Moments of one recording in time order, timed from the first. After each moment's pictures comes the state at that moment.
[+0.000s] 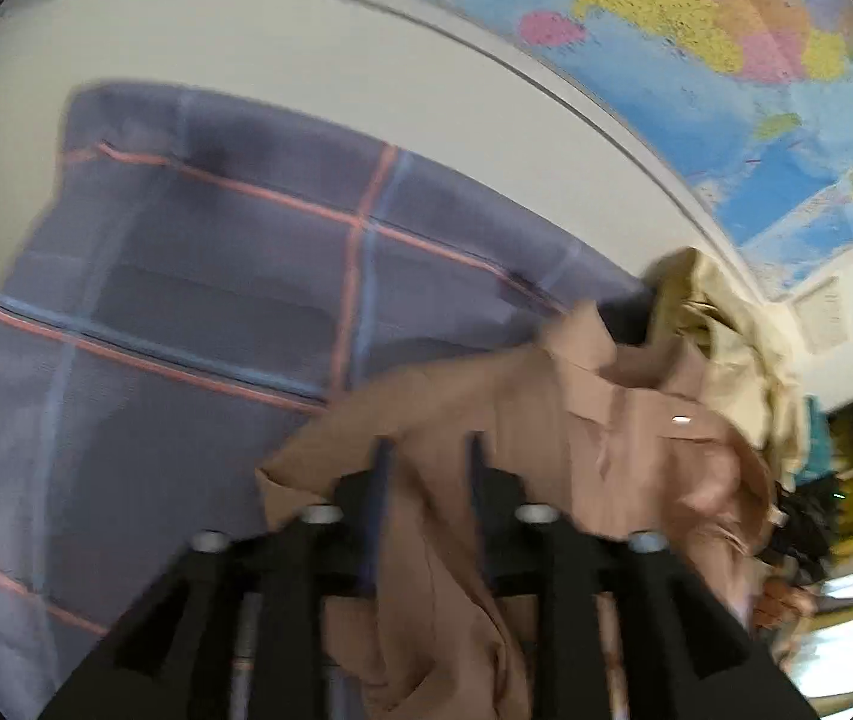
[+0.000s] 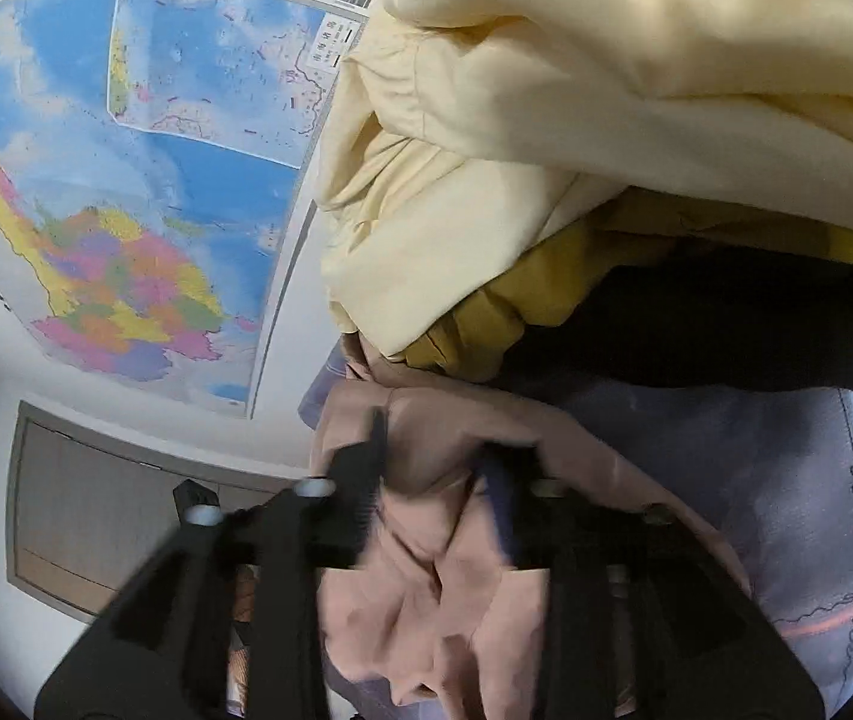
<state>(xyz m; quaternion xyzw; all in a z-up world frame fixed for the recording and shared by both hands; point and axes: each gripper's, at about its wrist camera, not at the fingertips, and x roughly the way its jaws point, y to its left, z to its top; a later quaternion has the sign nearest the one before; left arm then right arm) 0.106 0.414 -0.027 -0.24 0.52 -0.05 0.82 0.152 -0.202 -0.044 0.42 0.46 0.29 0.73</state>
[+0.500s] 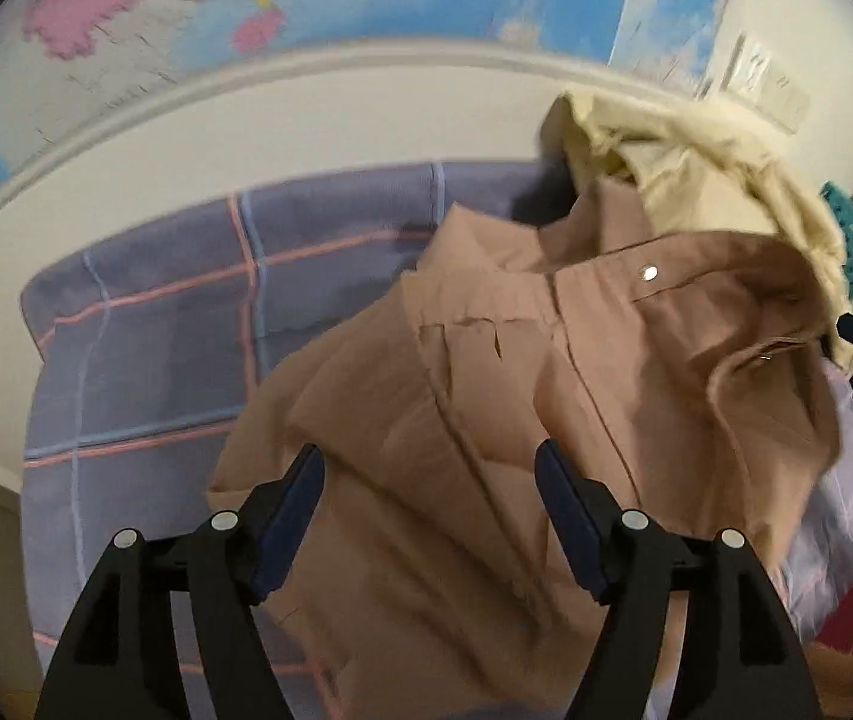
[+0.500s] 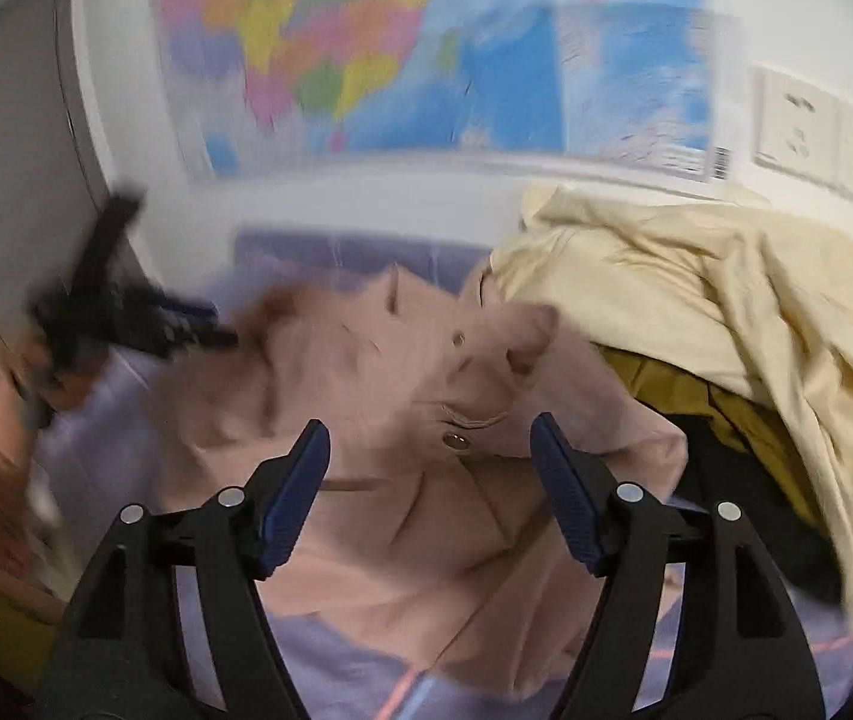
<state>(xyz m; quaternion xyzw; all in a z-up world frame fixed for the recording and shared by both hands) 0.094 0.300 -0.028 0.02 0.52 -0.08 0.85 0.049 -0.081 0.033 -0.07 0.35 0.31 0.88</state>
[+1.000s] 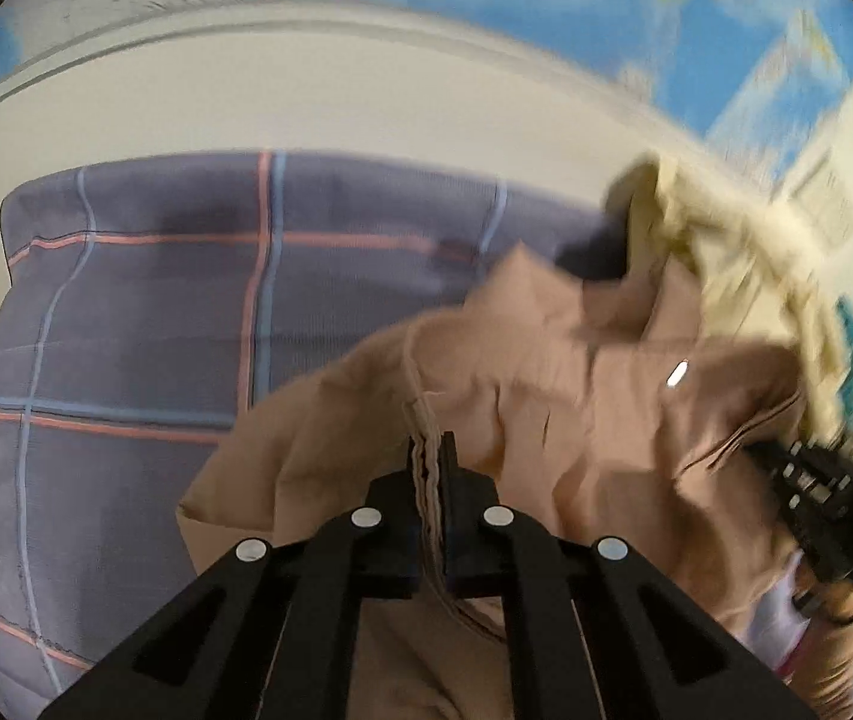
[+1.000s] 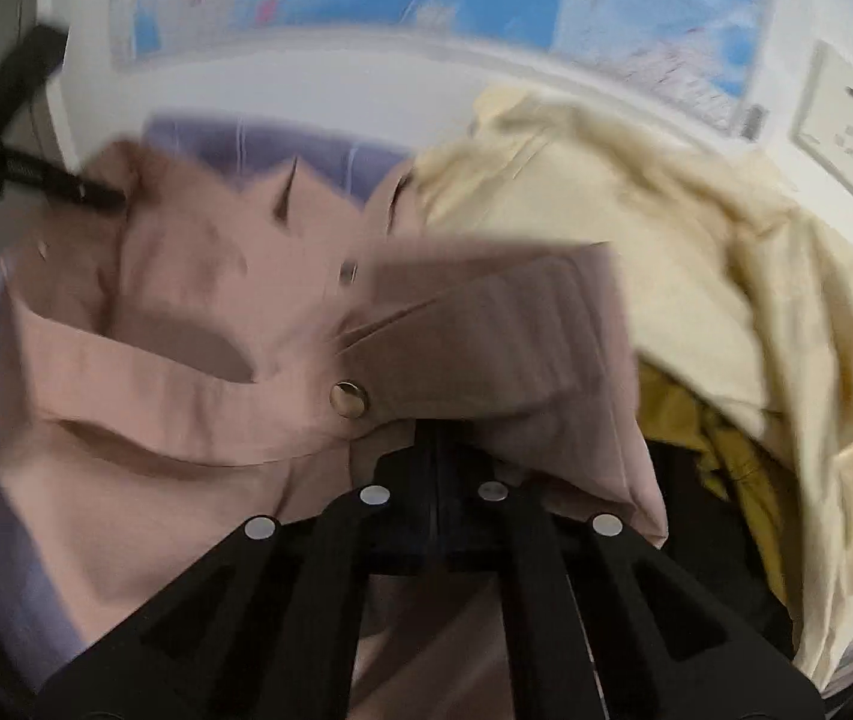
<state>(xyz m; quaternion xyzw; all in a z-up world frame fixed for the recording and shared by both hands) 0.136 0.355 -0.019 -0.12 0.52 -0.06 0.84 0.110 -0.080 -0.010 -0.14 0.39 0.26 0.87</state>
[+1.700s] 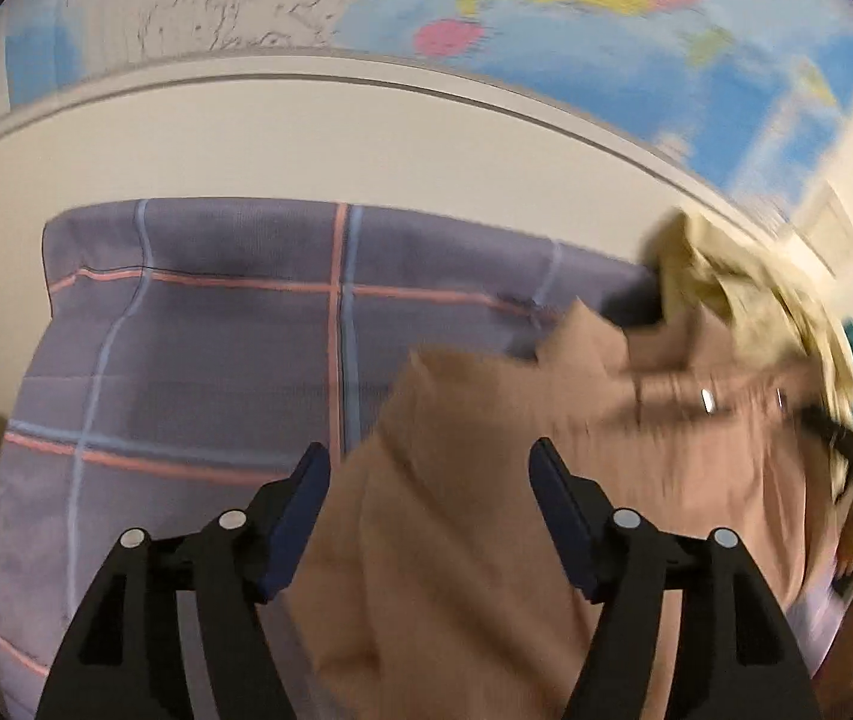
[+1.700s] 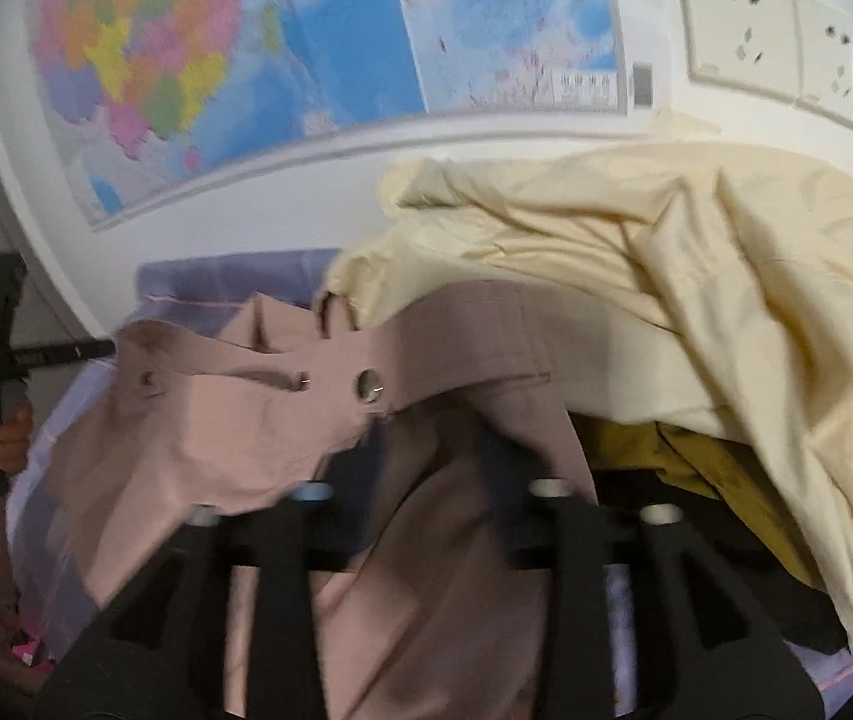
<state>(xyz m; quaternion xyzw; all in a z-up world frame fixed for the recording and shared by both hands) 0.106 0.386 -0.021 -0.08 0.47 -0.05 0.88 0.131 -0.118 0.007 0.02 0.38 0.26 0.89</state>
